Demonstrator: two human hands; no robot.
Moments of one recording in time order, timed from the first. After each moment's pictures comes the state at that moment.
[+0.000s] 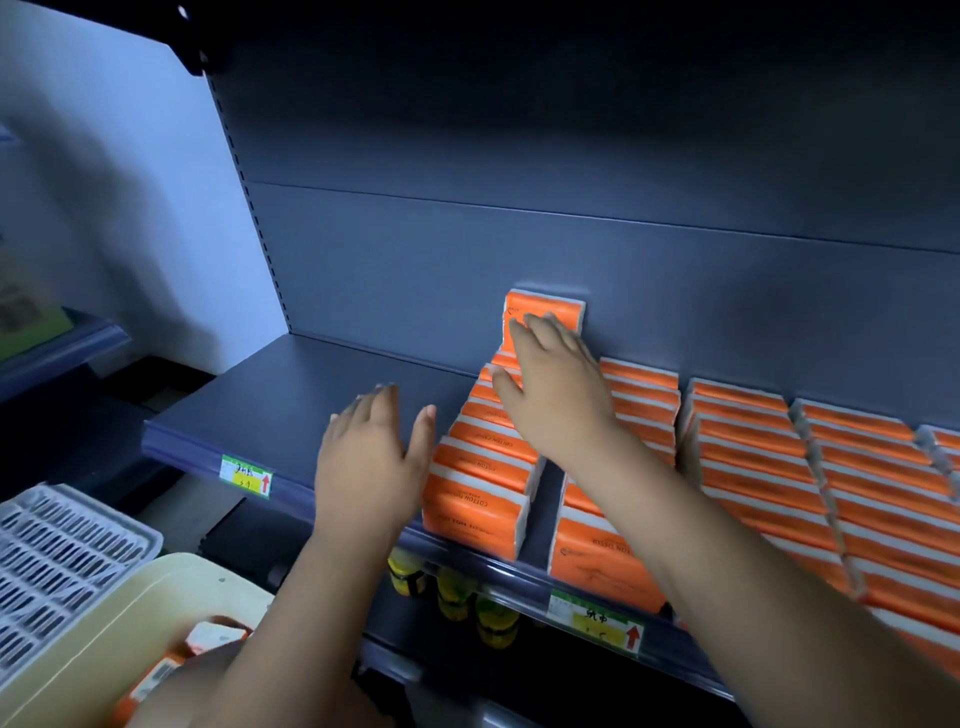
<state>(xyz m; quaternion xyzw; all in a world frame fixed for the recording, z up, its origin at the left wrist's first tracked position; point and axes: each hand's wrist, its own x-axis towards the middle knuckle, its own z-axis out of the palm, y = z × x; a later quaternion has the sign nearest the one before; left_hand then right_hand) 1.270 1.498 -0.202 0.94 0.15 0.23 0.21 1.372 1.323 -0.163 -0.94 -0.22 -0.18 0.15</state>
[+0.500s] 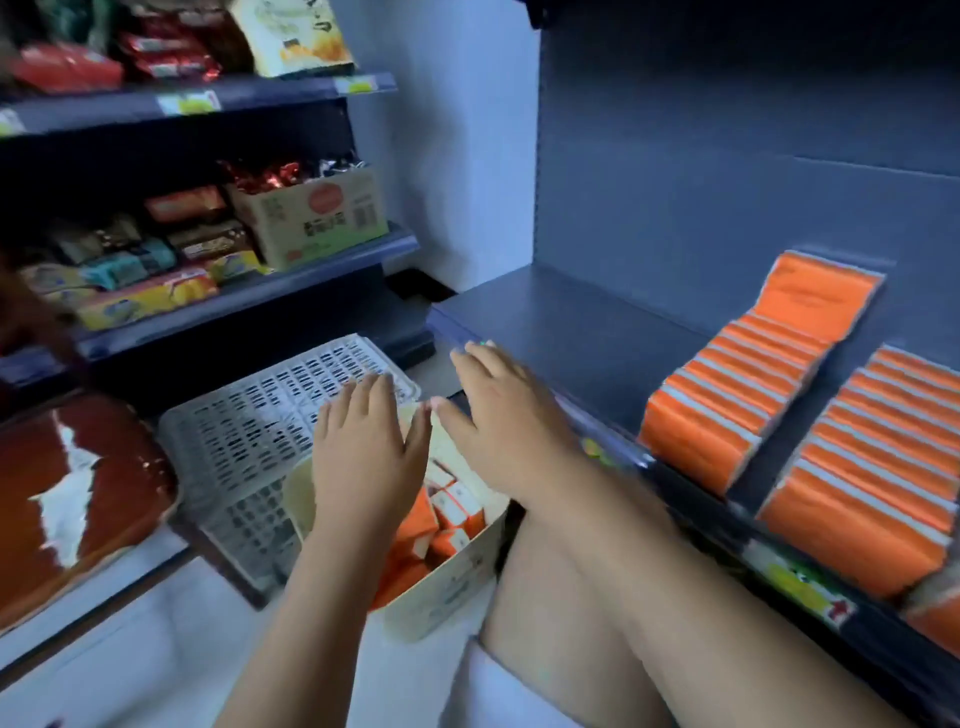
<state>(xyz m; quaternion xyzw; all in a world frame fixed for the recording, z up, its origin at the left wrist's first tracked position) 1.040 1.606 -0.226 0.89 0.37 0.27 0.05 1.156 1.492 -0.179 -0.83 -0.50 -0.05 0.23</state>
